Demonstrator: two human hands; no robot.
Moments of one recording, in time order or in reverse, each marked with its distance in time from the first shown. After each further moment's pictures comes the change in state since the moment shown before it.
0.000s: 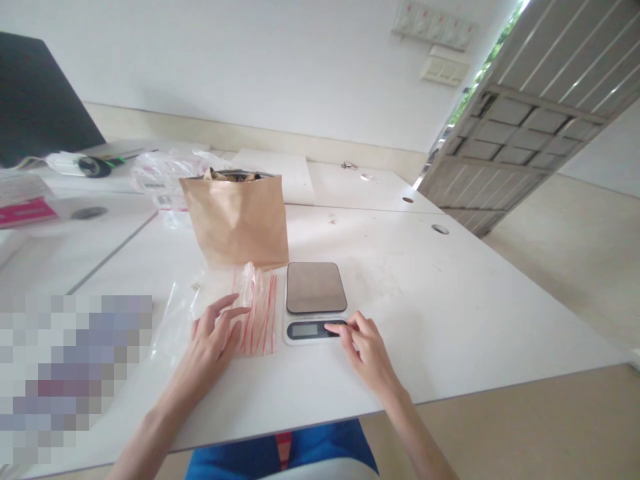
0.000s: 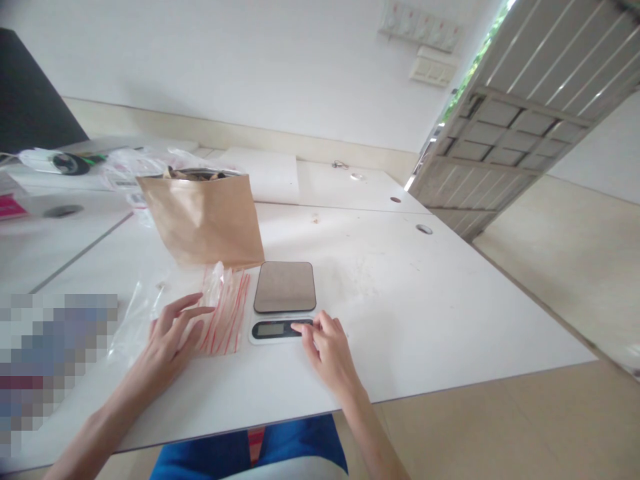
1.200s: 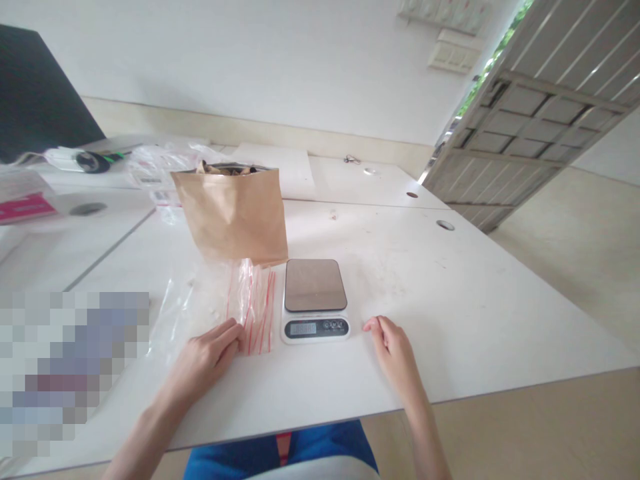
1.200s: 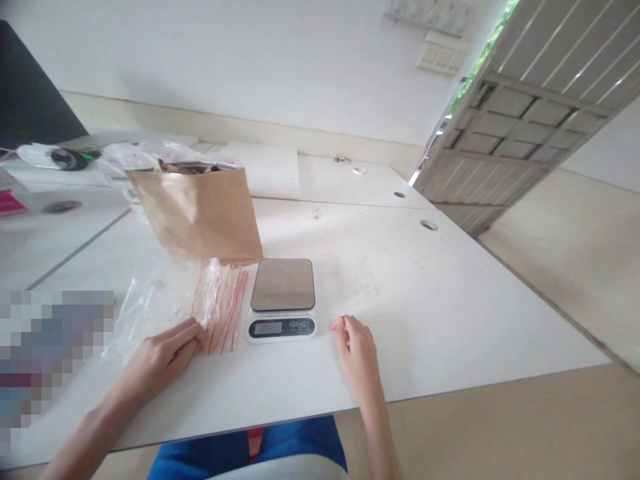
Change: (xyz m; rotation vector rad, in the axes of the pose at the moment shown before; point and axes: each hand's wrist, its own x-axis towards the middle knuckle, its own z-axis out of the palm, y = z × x) left_hand 0.000 0.005 -0.008 -0.146 -0.180 0.088; right_hand -0.022 0.037 -0.012 0.077 0.033 0.388
